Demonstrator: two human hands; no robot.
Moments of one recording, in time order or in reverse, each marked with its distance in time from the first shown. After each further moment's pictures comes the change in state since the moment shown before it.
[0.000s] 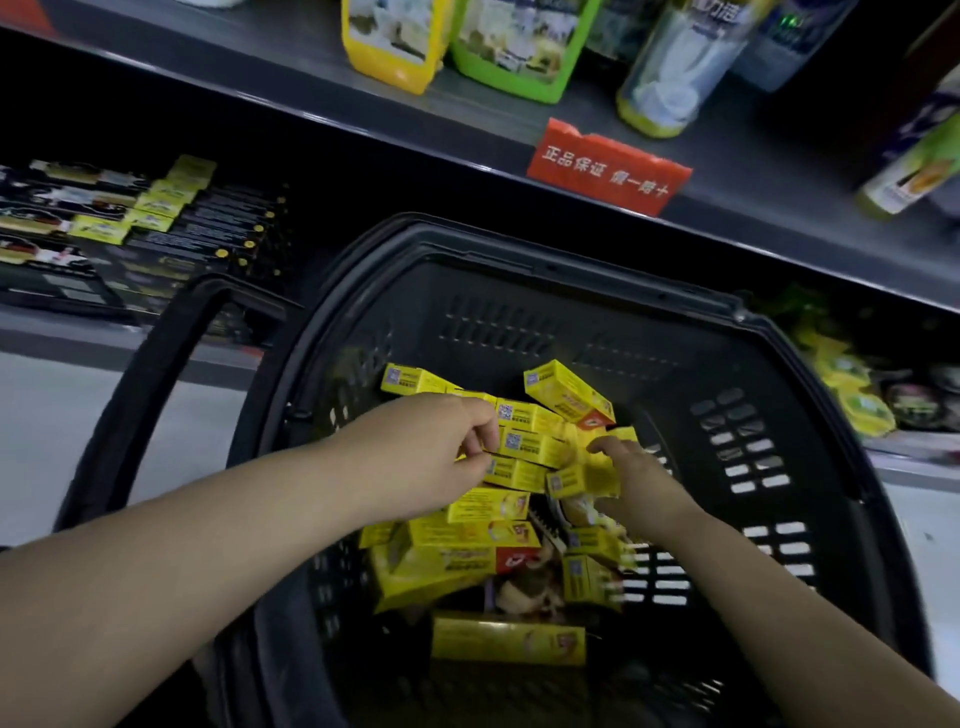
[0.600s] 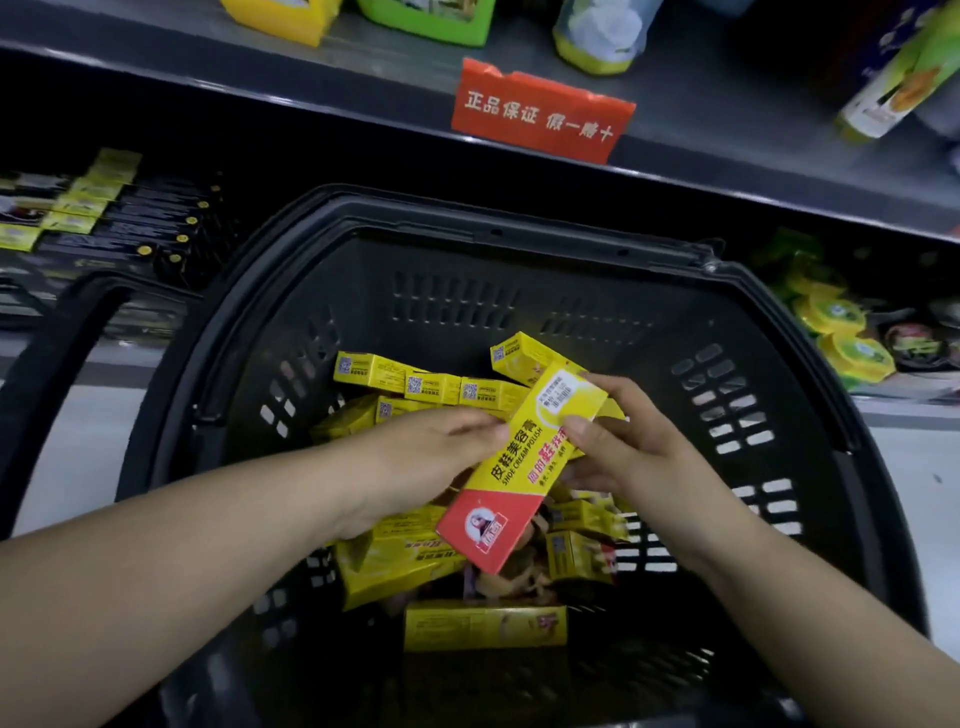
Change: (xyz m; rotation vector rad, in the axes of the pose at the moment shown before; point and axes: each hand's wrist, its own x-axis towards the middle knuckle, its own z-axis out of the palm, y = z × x) left_hand 0.025 0.021 0.034 -0.763 -0.218 -0.290; right_hand -0.076 -0.057 -0.056 1.174 0.054 -0.038
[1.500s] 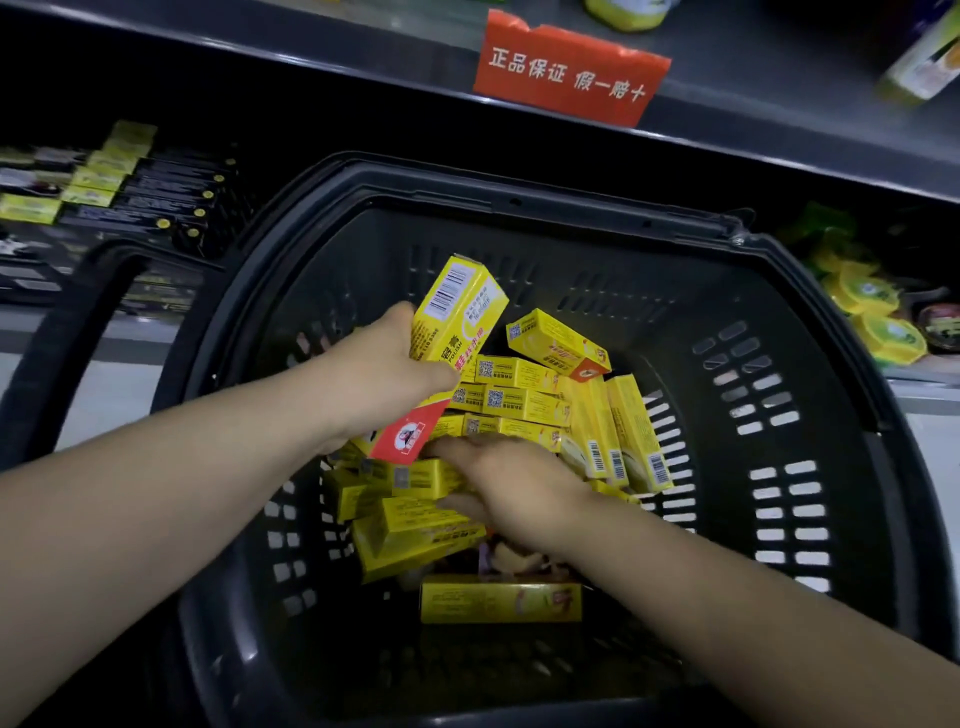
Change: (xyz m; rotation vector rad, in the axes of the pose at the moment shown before) left_hand 0.002 0.004 -0.042 0.246 0.382 0.011; right_hand 0.040 0.044 0.080 -1.180 -0.391 -0.478
